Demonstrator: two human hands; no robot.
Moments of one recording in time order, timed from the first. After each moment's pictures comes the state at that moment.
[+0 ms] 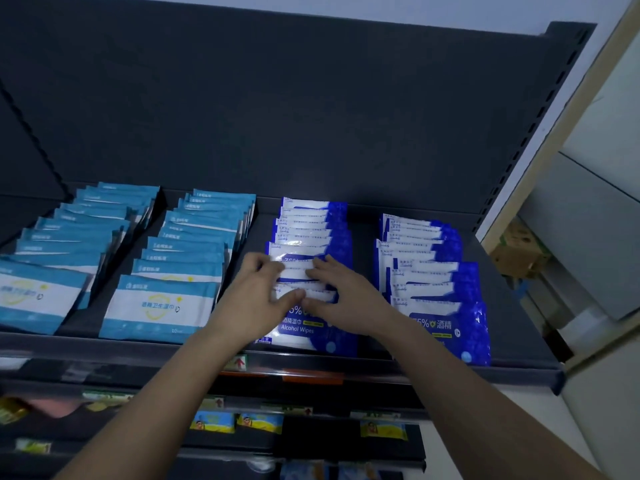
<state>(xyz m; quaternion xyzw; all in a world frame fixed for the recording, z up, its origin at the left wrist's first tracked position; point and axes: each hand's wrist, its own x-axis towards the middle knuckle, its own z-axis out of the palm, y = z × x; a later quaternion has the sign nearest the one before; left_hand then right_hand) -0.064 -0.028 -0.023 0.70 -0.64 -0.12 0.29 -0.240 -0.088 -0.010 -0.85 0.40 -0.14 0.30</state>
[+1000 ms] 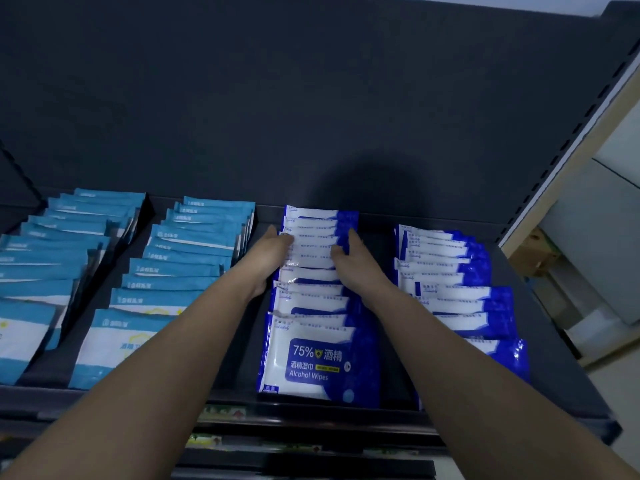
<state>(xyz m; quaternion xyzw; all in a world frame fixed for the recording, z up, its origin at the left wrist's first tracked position) -0.038 -0.150 -0.006 0.65 -0.37 -0.50 0.44 -0.192 -0.180 -0.009 -0.65 0.57 -0.22 0.45</state>
